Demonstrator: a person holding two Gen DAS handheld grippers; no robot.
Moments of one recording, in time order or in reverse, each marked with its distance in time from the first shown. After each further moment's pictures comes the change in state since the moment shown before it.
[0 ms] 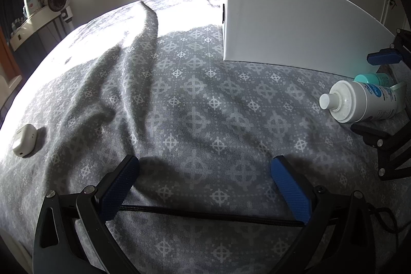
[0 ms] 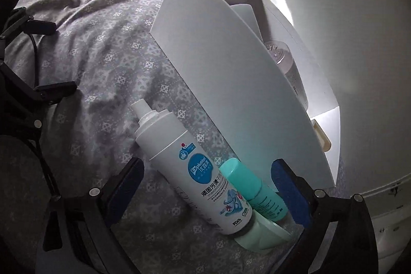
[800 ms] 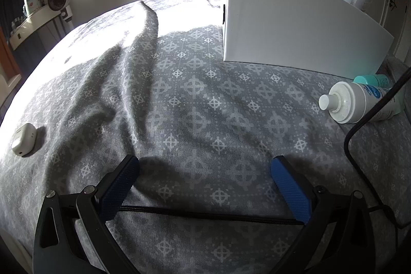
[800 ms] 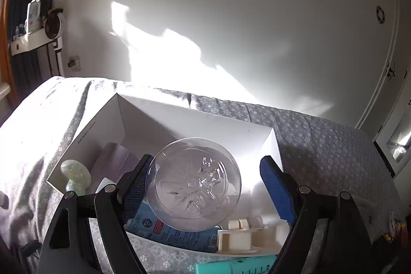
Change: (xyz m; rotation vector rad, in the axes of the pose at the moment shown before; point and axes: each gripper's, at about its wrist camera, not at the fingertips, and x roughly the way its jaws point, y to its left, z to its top) left arm 0.001 0.004 -0.002 -0.007 -0.001 -0.009; right arm -0.058 -0.157 0.058 0.771 -0.278 -0.117
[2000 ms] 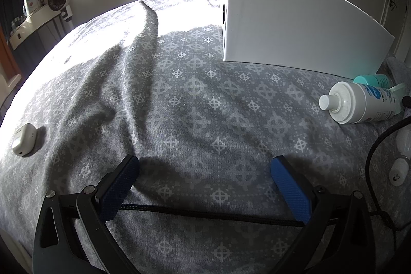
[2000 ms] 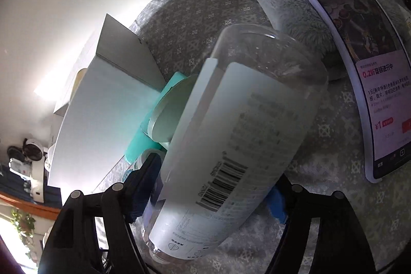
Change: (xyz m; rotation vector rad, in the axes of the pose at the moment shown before) left arm -0.001 0.001 0.000 0.002 0.001 0.000; right arm -0.013 -0.203 -0.233 0.966 0.378 0.124
